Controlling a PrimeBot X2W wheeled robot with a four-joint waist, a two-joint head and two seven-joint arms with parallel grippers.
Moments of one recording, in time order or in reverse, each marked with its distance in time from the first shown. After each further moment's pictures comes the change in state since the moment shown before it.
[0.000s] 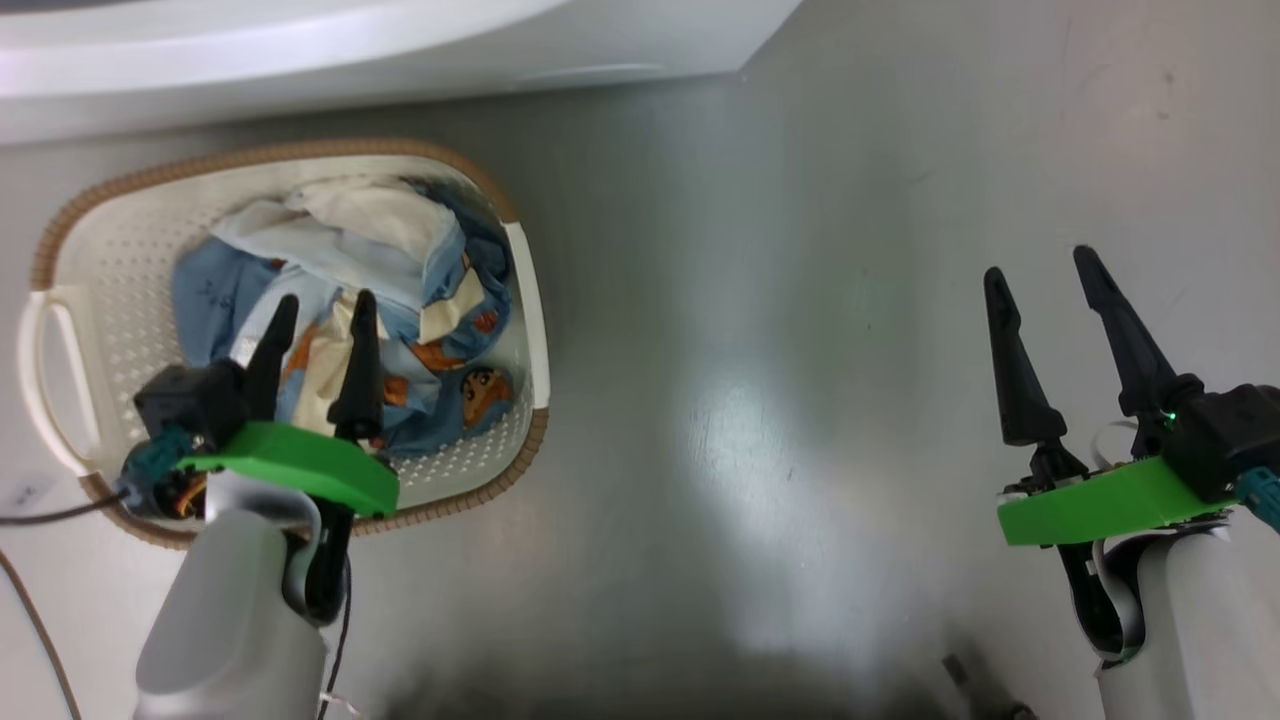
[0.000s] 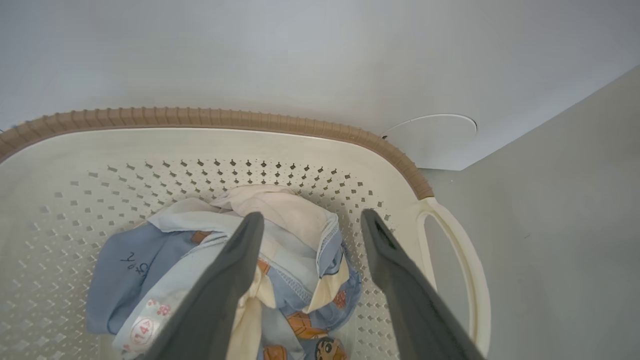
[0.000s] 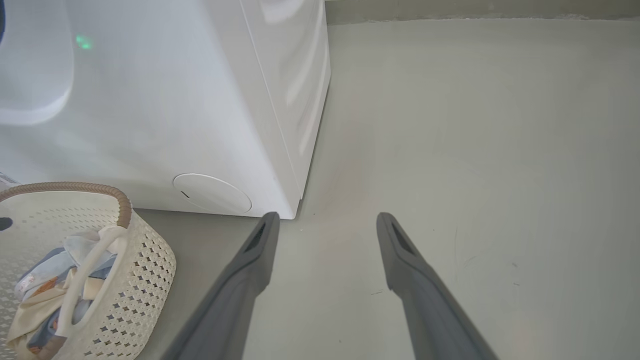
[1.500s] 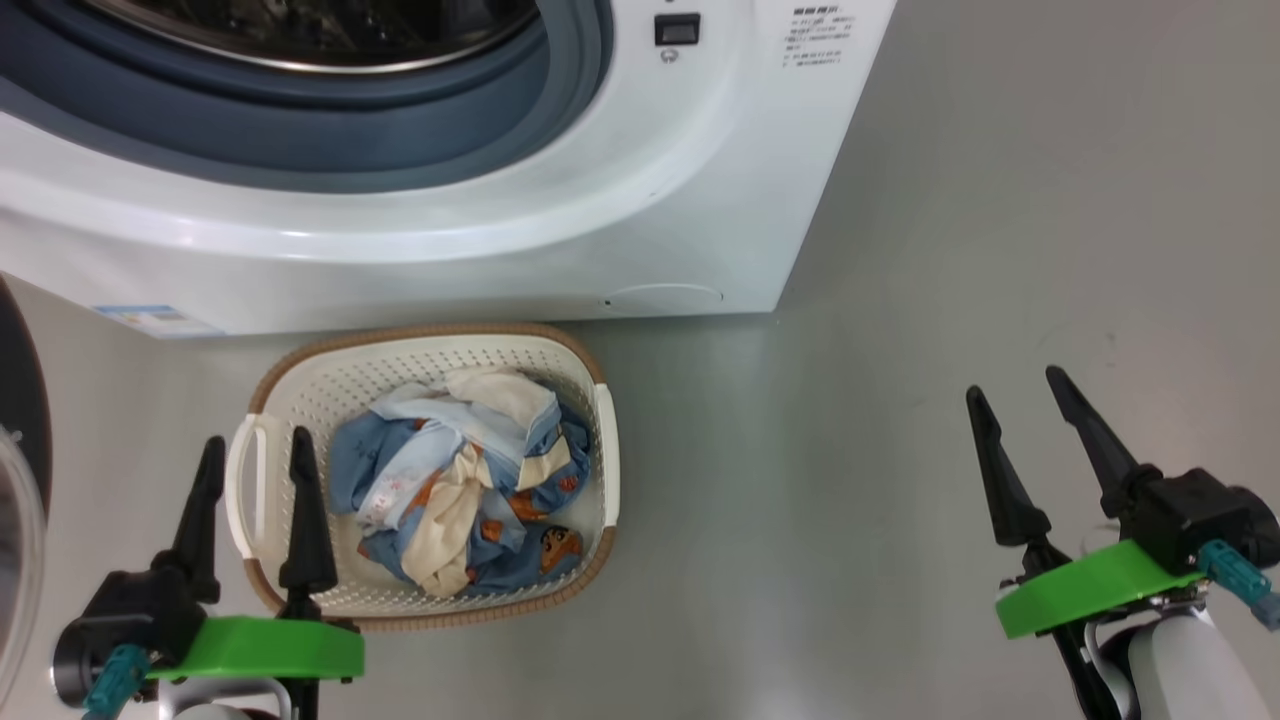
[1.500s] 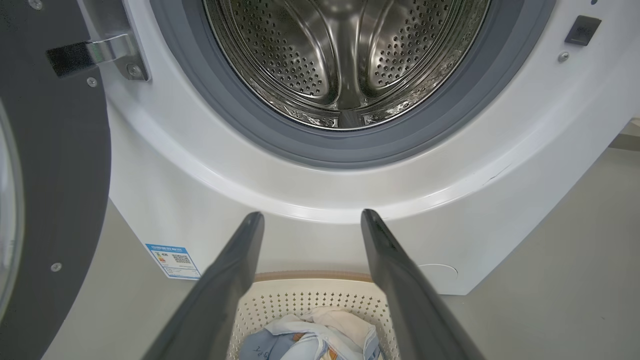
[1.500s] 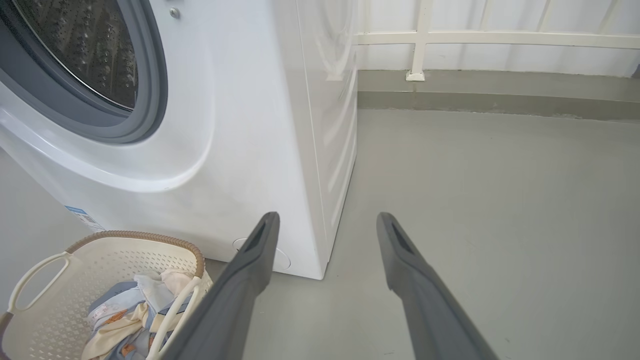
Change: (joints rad) left arm 0.440 -0.034 0.152 -0.497 0.143 0.091 0.000; right arm 0.126 -0.036 0.028 0.083 0.018 0.000 0.000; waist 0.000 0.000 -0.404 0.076
